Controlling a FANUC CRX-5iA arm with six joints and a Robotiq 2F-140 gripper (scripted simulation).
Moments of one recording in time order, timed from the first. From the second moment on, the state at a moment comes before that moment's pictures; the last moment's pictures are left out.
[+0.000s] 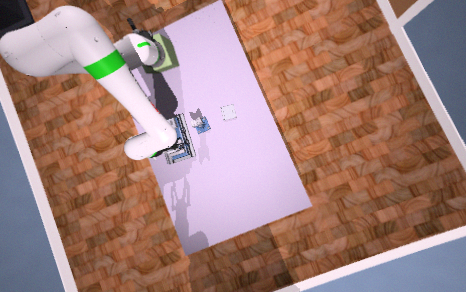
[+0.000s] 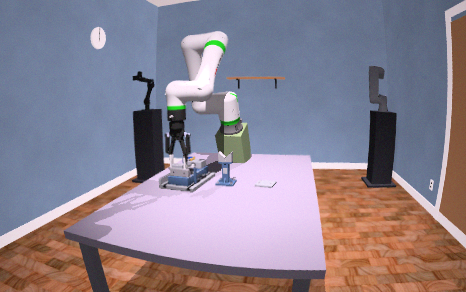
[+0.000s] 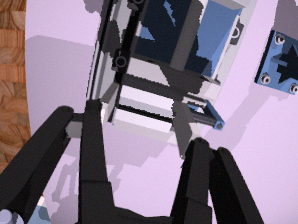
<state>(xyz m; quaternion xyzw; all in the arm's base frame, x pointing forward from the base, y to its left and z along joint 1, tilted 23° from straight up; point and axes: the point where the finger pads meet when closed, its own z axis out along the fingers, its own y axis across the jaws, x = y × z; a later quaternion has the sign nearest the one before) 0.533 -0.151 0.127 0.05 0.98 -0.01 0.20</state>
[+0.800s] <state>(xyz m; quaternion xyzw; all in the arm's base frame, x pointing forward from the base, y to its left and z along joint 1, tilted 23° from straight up) 0.517 -0.149 0.165 0.05 0.98 -0.01 0.20</state>
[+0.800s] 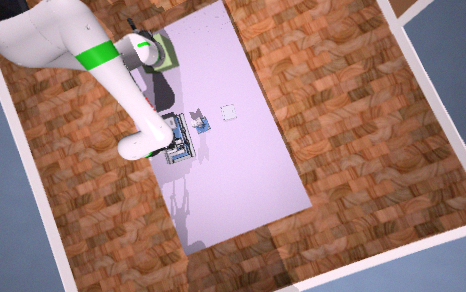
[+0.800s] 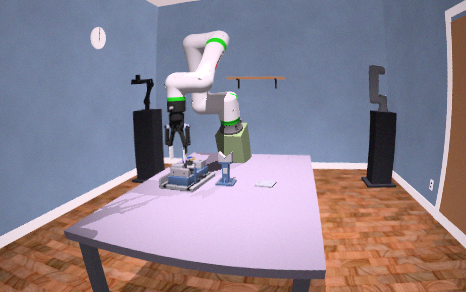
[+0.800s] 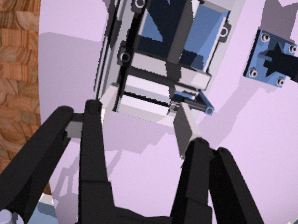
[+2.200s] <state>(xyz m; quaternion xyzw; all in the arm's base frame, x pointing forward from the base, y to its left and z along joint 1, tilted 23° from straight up) 0.503 -0.147 0.198 0.05 0.98 -0.01 0.20</state>
